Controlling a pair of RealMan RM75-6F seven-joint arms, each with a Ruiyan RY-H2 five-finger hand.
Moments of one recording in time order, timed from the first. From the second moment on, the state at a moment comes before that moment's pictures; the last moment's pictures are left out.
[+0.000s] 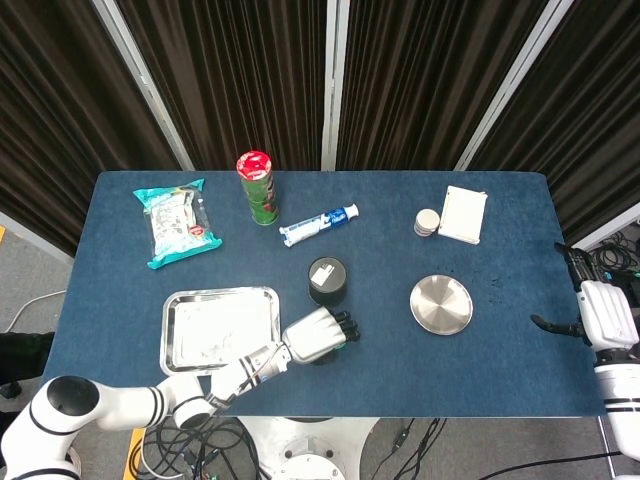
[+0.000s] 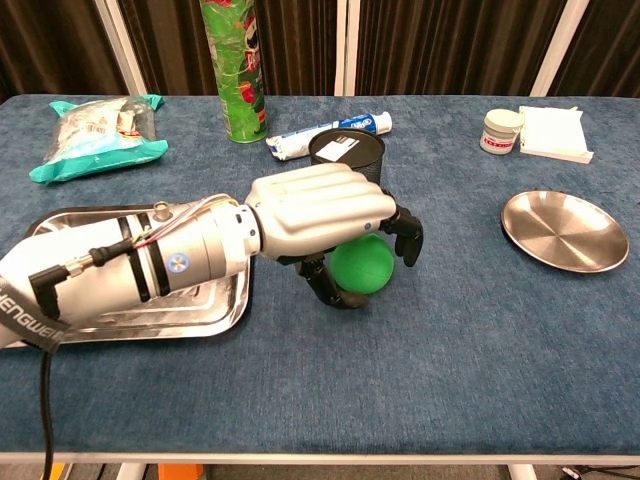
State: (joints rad) left arm -0.95 -1.84 -0.07 -1.25 1.61 0.93 0.16; right arm 0.24 -1.02 0.16 -1.63 -1.32 1.26 0.25
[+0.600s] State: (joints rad) left arm -0.89 -1.66 -0.13 -1.46 1.59 1.06 0.21; right arm 0.24 -1.01 0.17 -1.63 -1.32 1.27 0.26
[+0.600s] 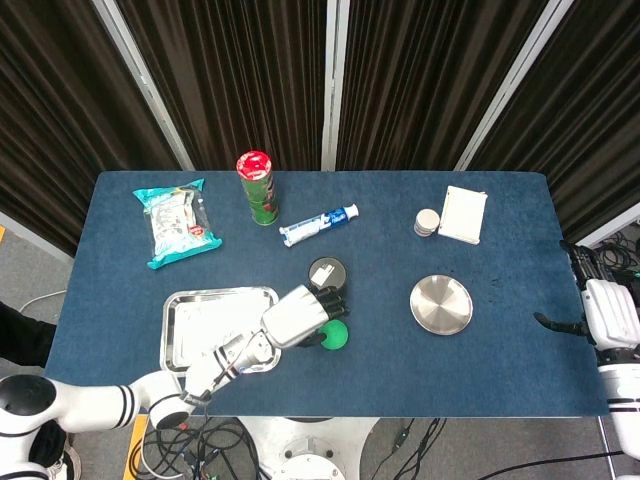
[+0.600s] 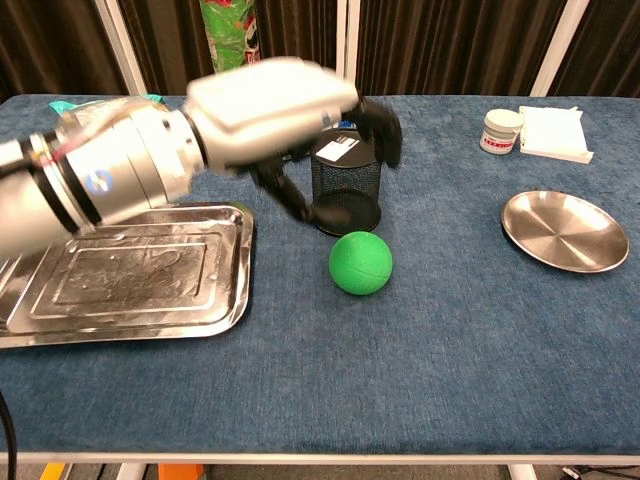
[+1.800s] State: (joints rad) left arm -1.11 -1.70 -0.27 -1.21 1.34 0.74 0.07; right arm 0.23 -1.01 0.18 -1.60 -1.31 1.26 0.29
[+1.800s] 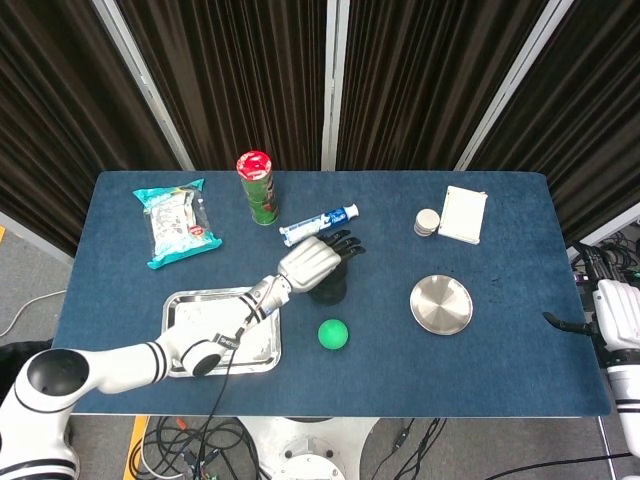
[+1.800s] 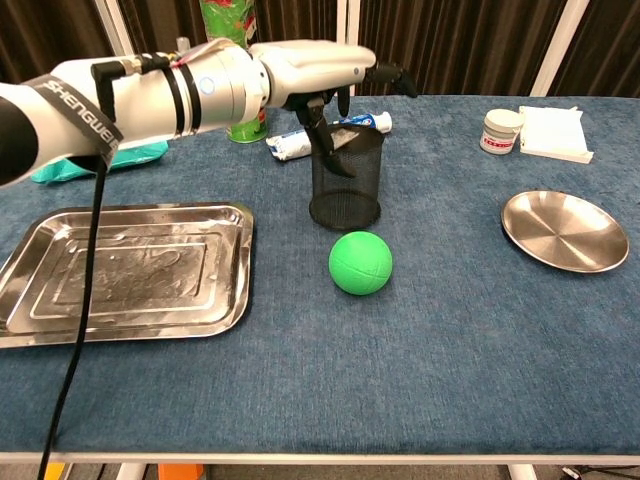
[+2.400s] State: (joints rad) left arm -1.17 -1.68 -0.24 -1.18 1.21 0.58 0.11; right arm 0.23 -1.01 0.18 -1.59 -1.32 1.26 0.30
